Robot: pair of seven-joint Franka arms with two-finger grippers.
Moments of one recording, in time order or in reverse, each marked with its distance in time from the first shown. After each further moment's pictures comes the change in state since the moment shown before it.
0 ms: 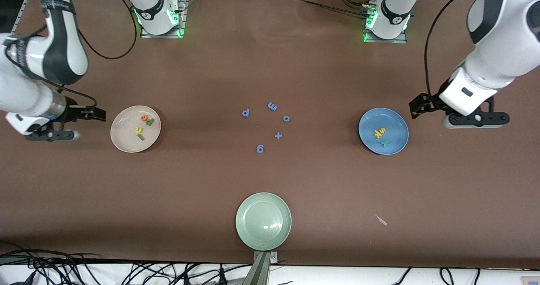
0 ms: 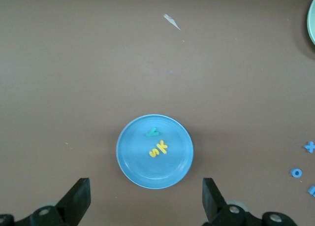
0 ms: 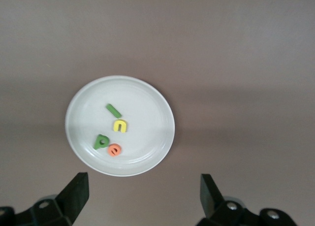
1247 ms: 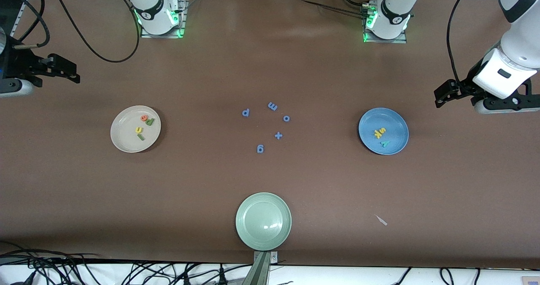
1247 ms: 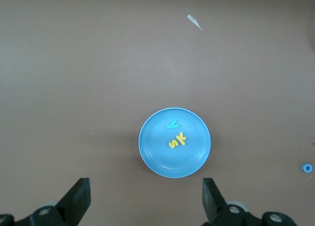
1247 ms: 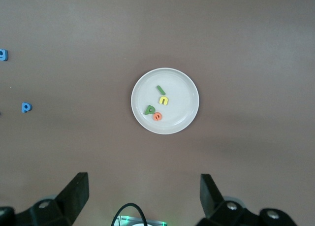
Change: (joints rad) left arm -0.113 -0.075 0.173 -0.013 -0.001 -0.071 0.036; right arm -0.061 -0.160 0.148 0.304 0.032 -0.436 0.008
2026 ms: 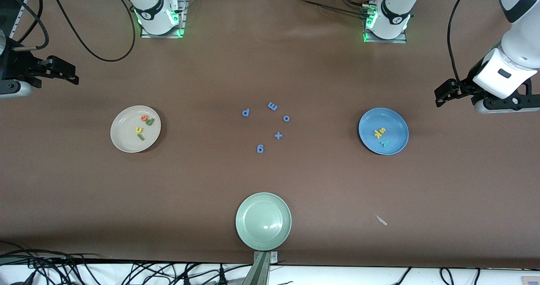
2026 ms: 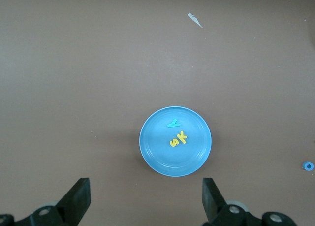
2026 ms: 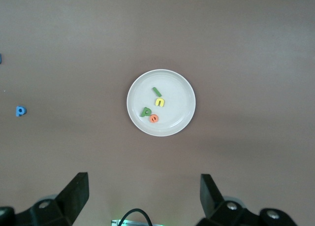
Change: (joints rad) left arm 0.000 0.000 0.002 0.000 0.000 -0.002 0.006; right arm -0.078 0.000 0.078 -0.019 -0.021 0.034 0.008
